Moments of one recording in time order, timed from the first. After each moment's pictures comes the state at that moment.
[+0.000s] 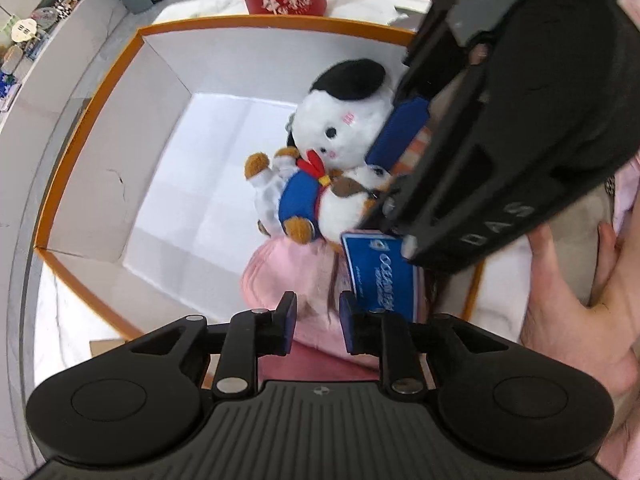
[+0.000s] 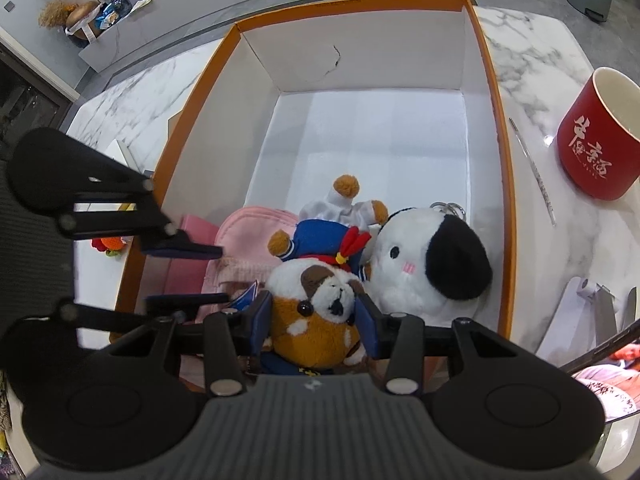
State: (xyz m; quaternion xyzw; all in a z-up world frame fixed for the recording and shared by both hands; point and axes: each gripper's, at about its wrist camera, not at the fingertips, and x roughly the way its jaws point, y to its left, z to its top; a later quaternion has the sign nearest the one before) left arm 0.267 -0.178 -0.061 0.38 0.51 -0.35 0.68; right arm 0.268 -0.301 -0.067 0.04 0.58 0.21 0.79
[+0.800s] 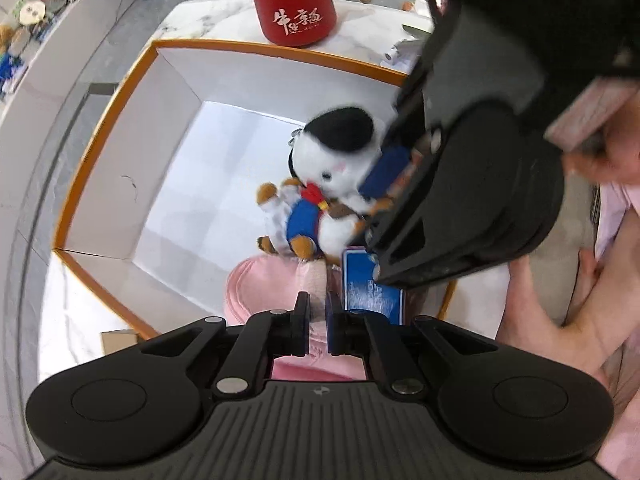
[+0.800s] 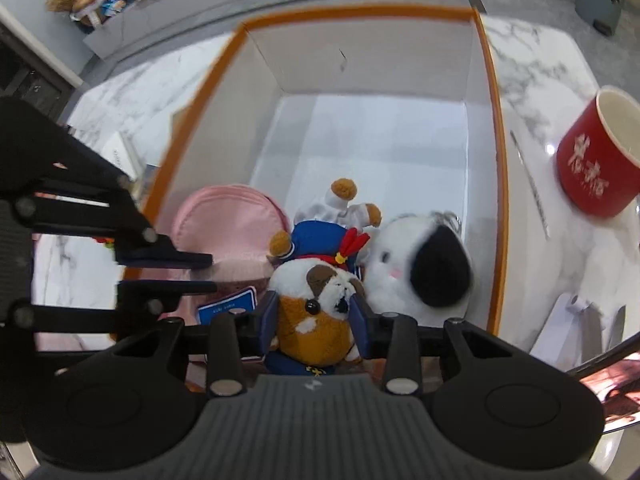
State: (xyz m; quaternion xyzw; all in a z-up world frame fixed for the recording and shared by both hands) left arm 0.269 -0.194 -0.037 0.38 0.54 -0.34 0.68; right arm 0.277 -0.300 -0.068 0.02 0.59 0.21 0.78
